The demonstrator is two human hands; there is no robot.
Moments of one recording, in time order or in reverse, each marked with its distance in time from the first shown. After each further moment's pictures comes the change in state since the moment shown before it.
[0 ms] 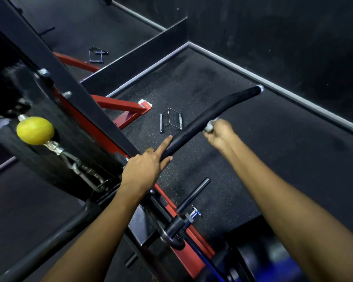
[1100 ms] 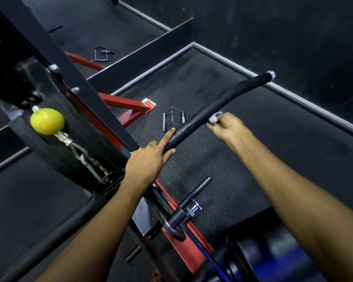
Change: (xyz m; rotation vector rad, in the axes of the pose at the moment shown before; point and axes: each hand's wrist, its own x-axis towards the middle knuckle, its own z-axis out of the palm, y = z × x) left_hand -0.002 -0.001 -0.008 -0.004 0.062 -0.038; right_hand -0.021 -0.020 0.010 0.121 -0.087 0.163
